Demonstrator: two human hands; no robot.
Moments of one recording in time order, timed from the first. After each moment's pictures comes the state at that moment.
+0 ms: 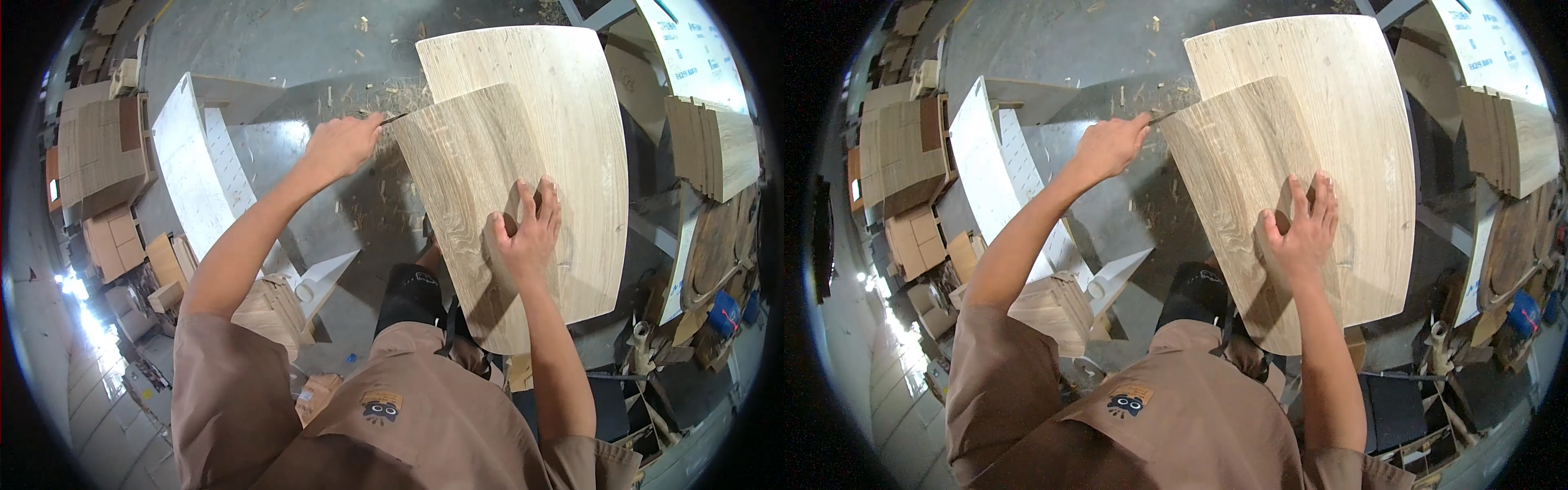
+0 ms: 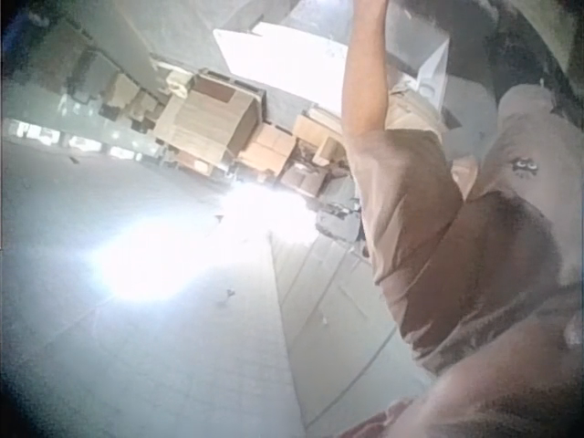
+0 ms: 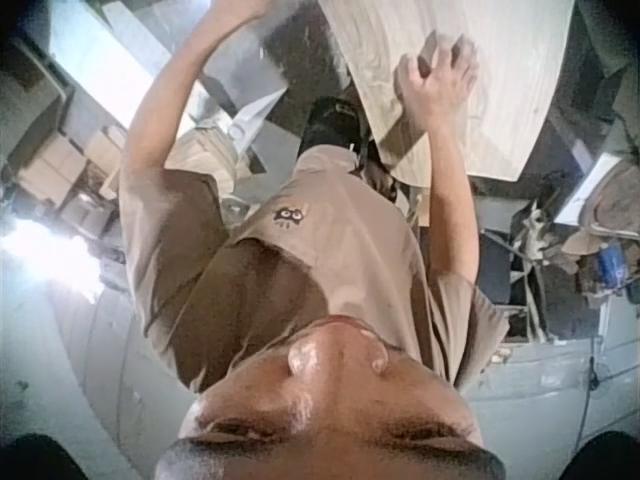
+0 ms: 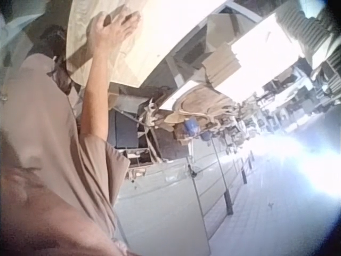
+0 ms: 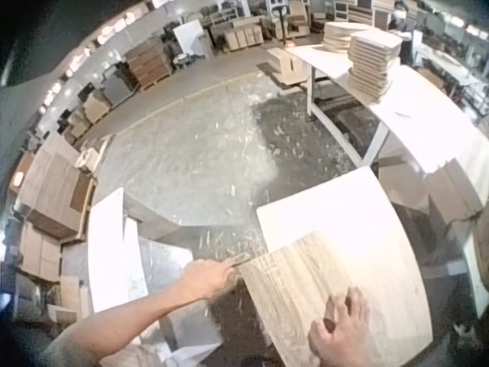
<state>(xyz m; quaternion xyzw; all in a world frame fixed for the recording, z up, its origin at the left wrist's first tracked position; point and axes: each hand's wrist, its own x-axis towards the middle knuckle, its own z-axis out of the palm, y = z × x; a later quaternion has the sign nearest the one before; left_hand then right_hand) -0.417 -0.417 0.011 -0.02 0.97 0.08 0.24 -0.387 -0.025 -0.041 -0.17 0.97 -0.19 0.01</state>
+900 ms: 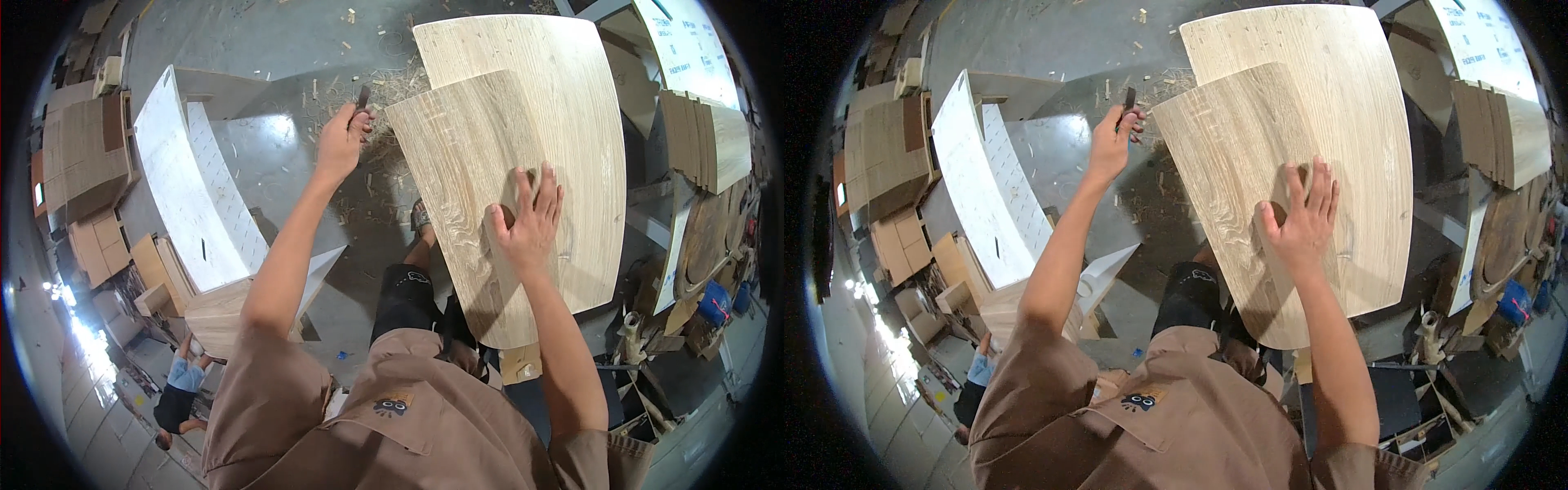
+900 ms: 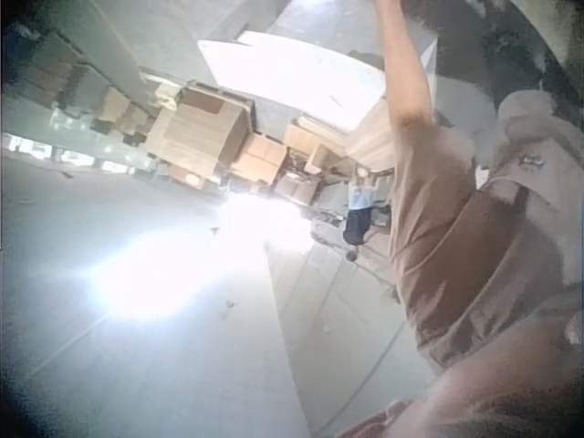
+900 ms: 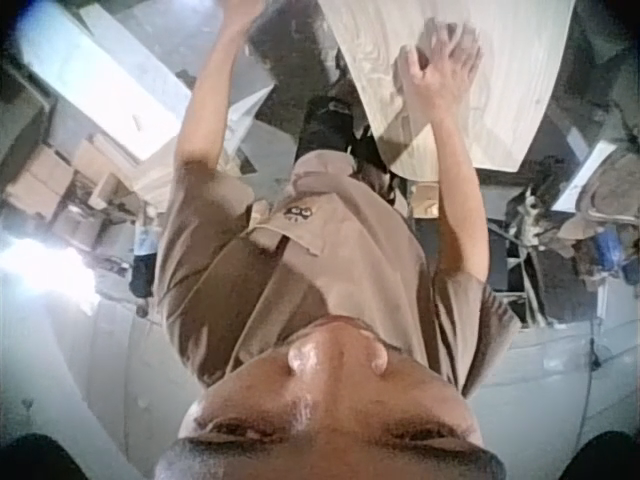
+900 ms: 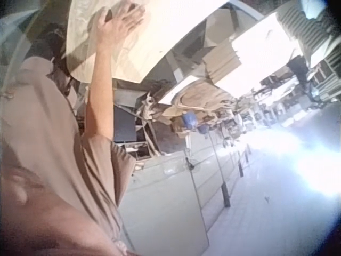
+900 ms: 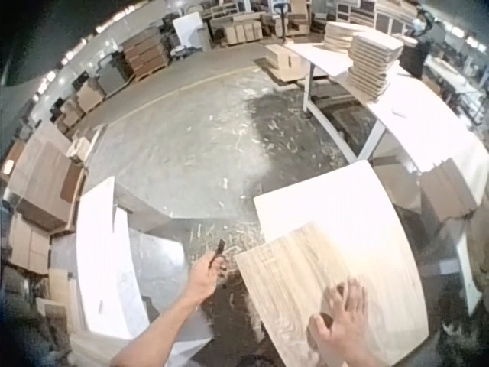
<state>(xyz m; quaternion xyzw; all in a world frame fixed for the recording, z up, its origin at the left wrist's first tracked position) -0.374 -0.414 -0.108 -0.21 0.81 0.55 -0.01 -0.387 -0.020 -0.044 -0.21 0.96 -0.17 -0.01</state>
